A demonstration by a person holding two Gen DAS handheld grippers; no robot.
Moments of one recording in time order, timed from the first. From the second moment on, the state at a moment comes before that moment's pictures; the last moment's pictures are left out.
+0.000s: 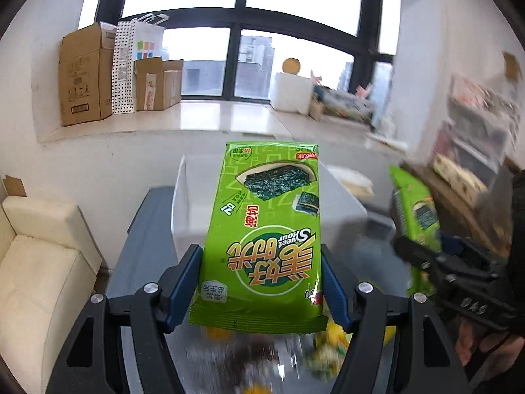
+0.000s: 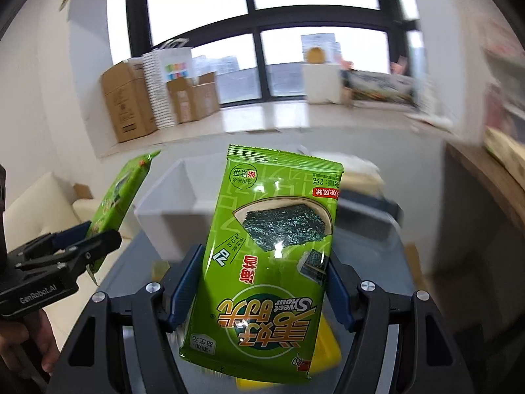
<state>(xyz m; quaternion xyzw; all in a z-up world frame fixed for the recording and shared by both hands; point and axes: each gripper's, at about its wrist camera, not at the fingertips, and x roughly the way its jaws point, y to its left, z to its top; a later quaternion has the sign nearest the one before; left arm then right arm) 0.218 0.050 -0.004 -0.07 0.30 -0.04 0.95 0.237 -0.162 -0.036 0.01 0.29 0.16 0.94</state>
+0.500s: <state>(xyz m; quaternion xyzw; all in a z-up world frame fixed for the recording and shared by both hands) 0.378 0.083 -0.025 -0.06 0.35 0.02 0.94 0.426 -0.104 -0.029 -0.01 0.36 0.16 0.92</state>
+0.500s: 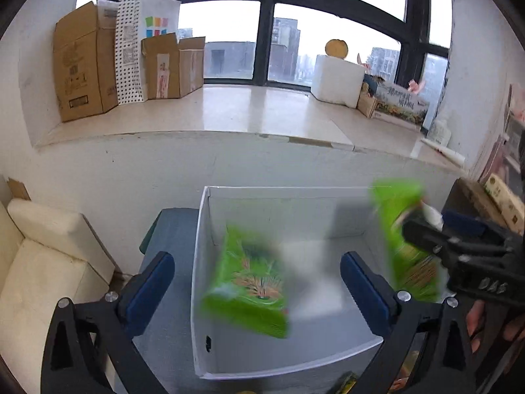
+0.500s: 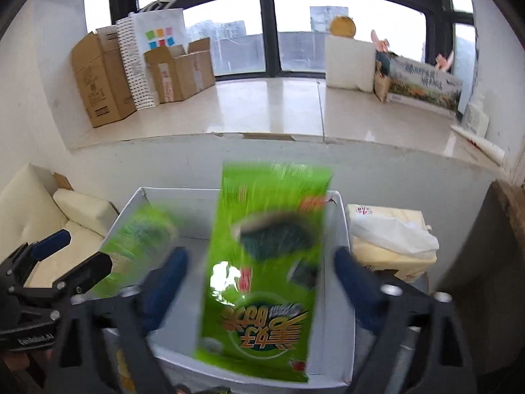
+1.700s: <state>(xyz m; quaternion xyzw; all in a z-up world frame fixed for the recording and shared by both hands) 0.113 0.012 -0.048 -0.06 0.32 -0.05 0.94 0.184 -0.215 -0.123 0.09 0.36 0.15 0.91</state>
